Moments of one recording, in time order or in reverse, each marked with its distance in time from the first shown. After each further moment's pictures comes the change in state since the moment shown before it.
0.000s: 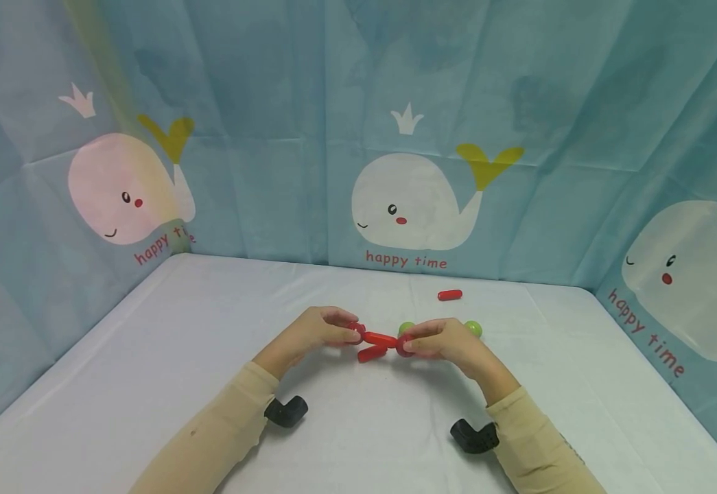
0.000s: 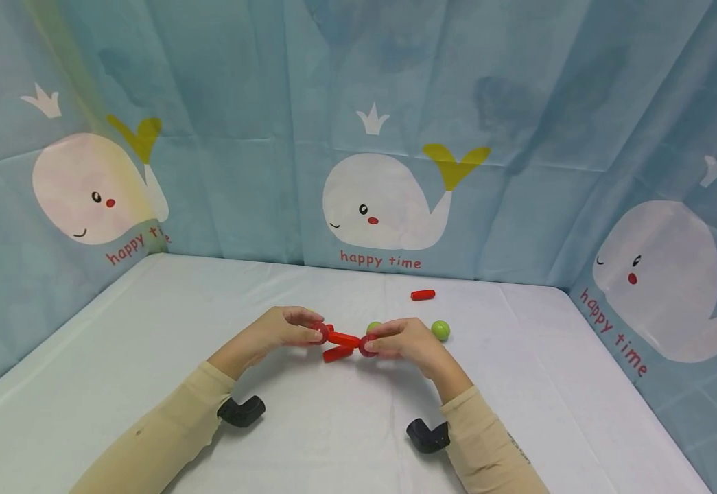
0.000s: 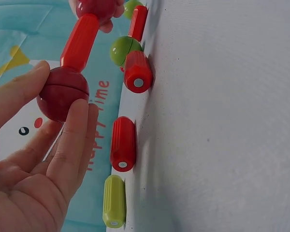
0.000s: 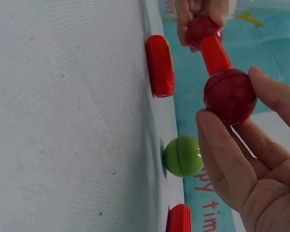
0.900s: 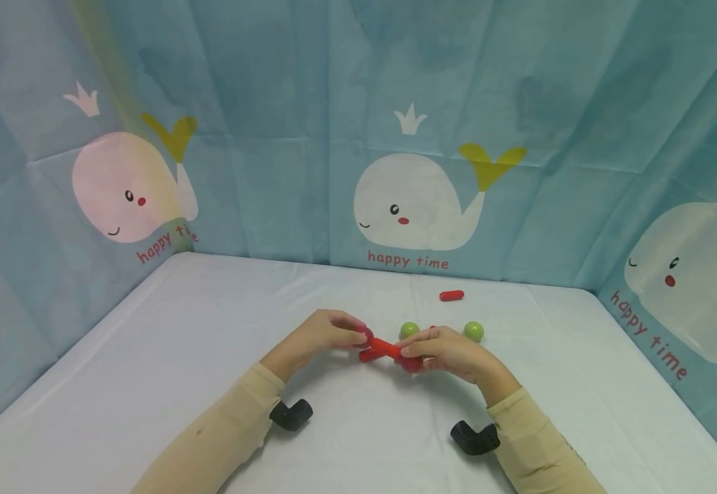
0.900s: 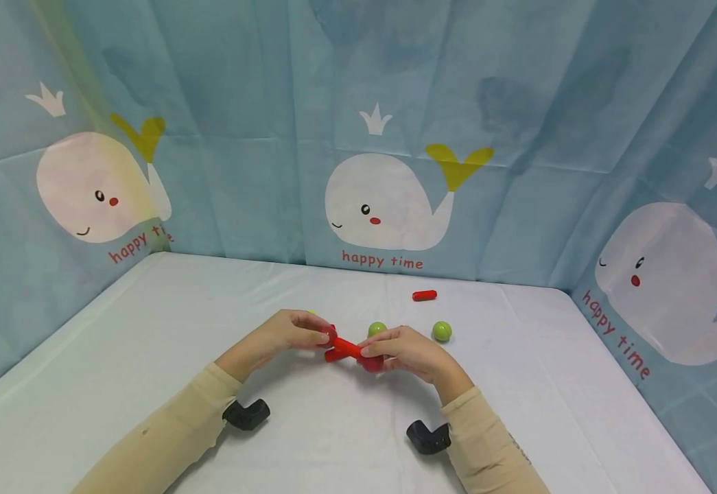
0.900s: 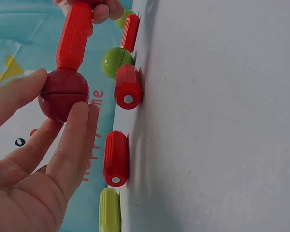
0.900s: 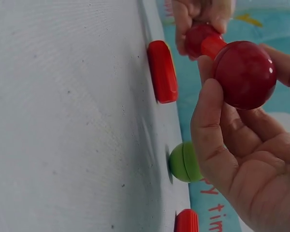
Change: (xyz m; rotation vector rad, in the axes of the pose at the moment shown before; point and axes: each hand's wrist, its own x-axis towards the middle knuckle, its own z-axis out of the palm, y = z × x) left_hand 0.000 -0.003 0.008 -0.014 -0.031 0.029; right_hand -0.001 0.003 0.000 0.136 -0.265 -0.051
